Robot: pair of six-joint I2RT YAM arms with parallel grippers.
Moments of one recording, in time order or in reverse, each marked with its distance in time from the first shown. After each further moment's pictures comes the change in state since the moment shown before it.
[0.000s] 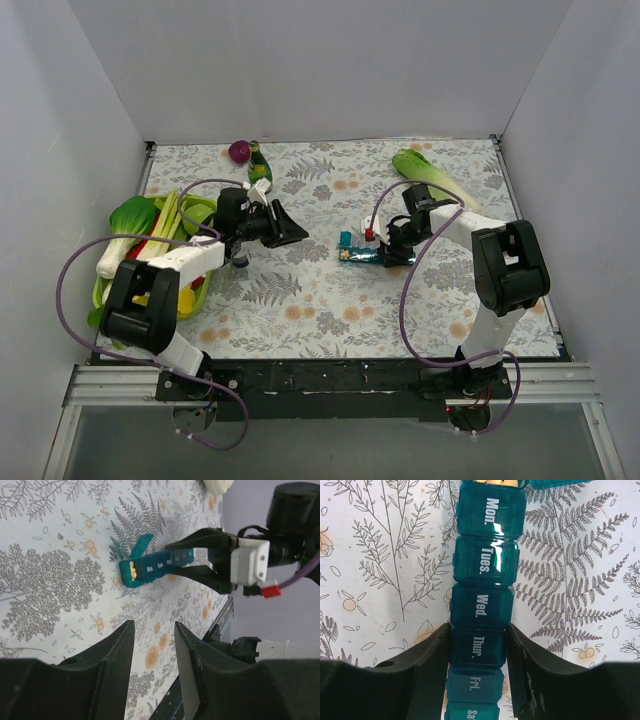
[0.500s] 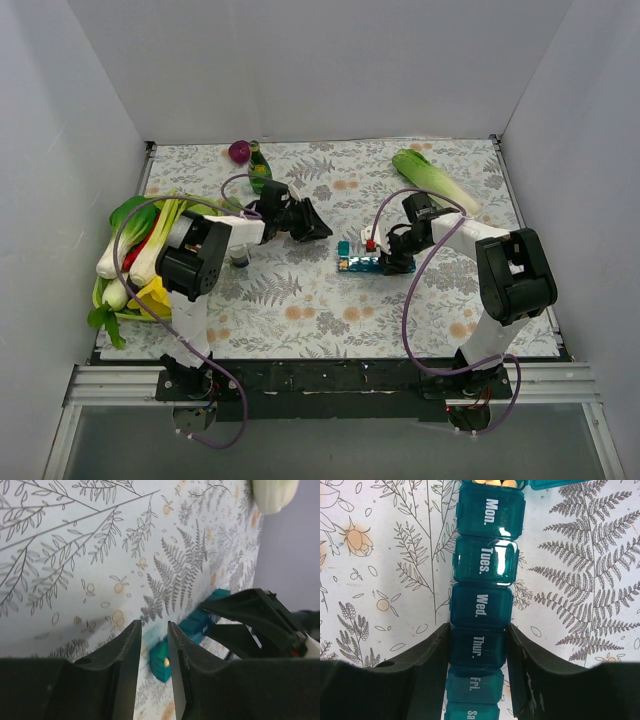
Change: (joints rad) left arm -0.109 0.487 0.313 0.040 -0.084 -0.068; right arm 0.018 -0.077 -0.100 0.026 -0.021 -0.039
